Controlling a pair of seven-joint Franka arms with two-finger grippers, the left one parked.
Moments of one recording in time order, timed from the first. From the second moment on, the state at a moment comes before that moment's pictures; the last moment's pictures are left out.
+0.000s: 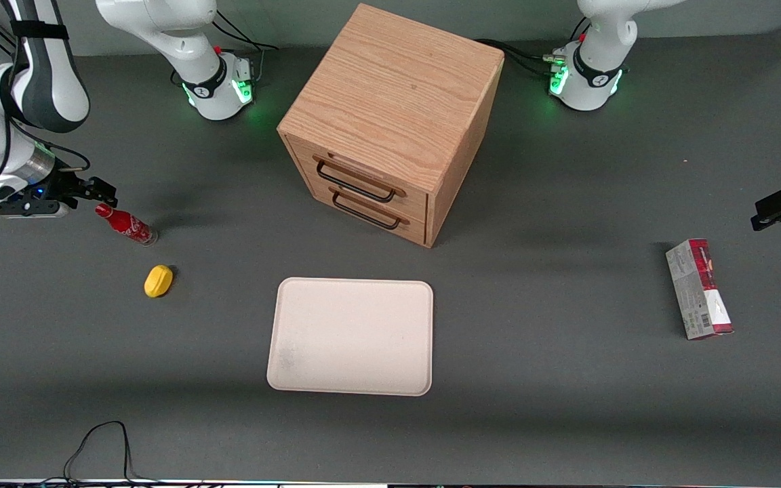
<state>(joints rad) -0.01 -0.18 -0.35 -2.52 -0.13 2.36 -0.25</state>
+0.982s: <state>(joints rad) 0.00 -0.15 -0.36 -2.55 -0.14 2.42 -0.25</state>
